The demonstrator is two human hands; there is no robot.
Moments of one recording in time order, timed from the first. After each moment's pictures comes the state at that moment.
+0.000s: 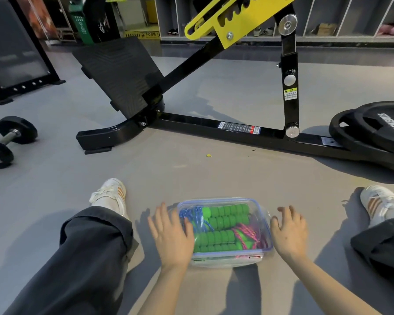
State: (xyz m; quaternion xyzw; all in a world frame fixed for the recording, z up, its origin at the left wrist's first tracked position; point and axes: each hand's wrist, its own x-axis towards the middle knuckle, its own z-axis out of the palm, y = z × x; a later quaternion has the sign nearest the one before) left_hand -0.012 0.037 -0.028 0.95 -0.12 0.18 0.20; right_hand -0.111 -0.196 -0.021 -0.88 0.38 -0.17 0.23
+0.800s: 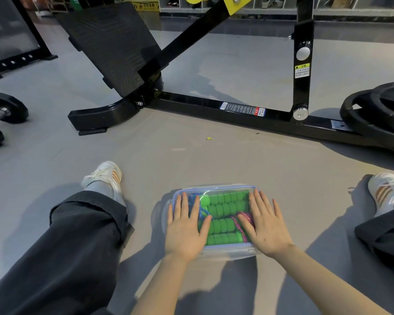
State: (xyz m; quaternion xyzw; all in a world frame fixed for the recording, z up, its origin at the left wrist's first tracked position) left_hand -0.024 0.025 -0.037 0.97 -0.24 -0.04 0.09; right_hand -0.099 -0.174 -0.041 -0.99 0.13 -0.04 0.08
